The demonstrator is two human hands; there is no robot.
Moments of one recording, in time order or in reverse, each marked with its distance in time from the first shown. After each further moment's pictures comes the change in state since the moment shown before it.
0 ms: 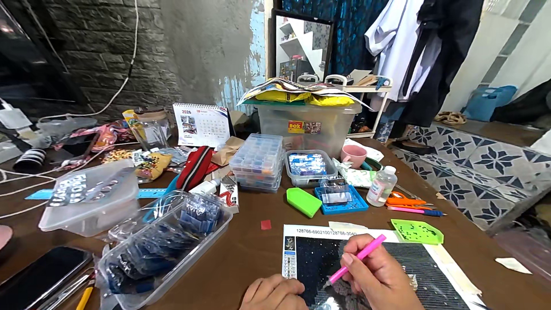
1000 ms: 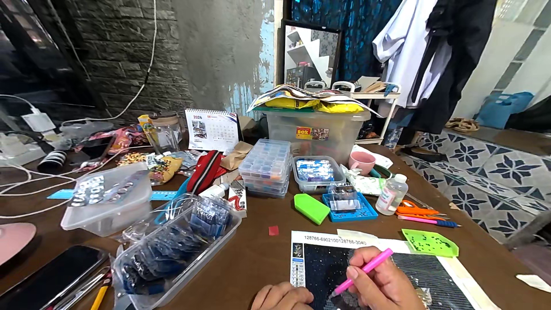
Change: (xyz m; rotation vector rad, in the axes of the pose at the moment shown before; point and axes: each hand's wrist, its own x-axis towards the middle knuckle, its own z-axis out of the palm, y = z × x) left_hand -0.001 -0.001 0.006 0.039 0.050 -0.006; right_hand 0.000 -0.003 0.000 -0.123 -0.067 -0.014
